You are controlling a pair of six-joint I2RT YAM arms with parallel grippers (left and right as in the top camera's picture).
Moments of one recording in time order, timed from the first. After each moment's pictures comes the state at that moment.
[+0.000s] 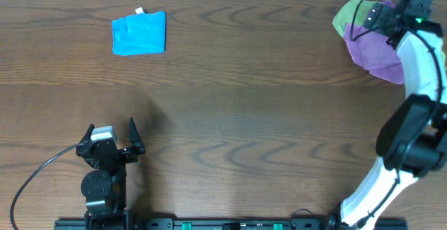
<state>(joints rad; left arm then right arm) 0.11 0.07 0.02 -0.11 -0.04 -0.04 -0.29 2.12 1.80 -0.54 0.18 0.15</state>
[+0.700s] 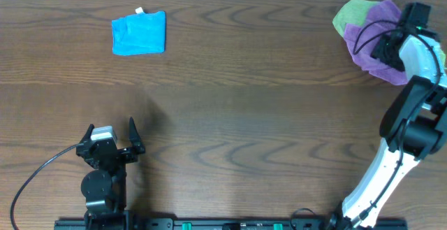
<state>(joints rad) 0.11 0.07 0.02 -0.11 -0.04 -0.04 -0.36 2.32 1.84 -0.69 0.17 0.22</state>
